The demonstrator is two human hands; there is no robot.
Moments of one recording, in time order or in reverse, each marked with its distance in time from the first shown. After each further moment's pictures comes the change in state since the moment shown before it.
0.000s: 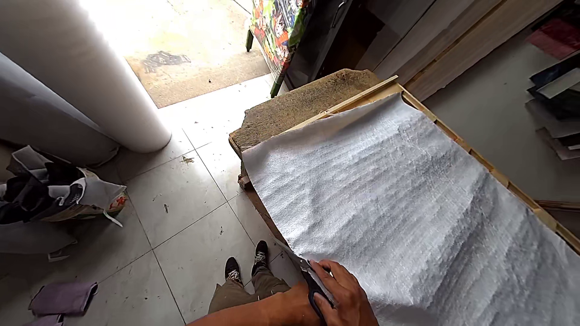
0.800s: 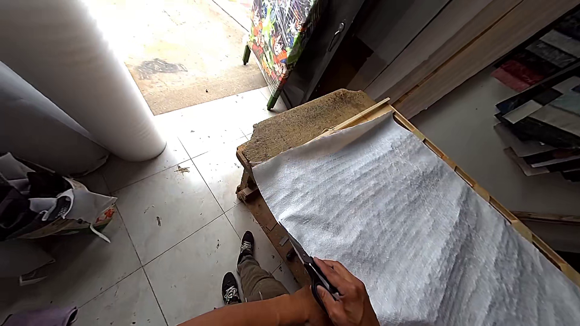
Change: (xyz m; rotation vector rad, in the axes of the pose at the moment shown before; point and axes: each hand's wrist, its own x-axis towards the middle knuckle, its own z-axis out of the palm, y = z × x) left_hand -0.032 -0.006 -0.075 -0.052 -0.200 -0.111; right_hand 0.054 -0.039 0.027 0.126 0.088 0.065
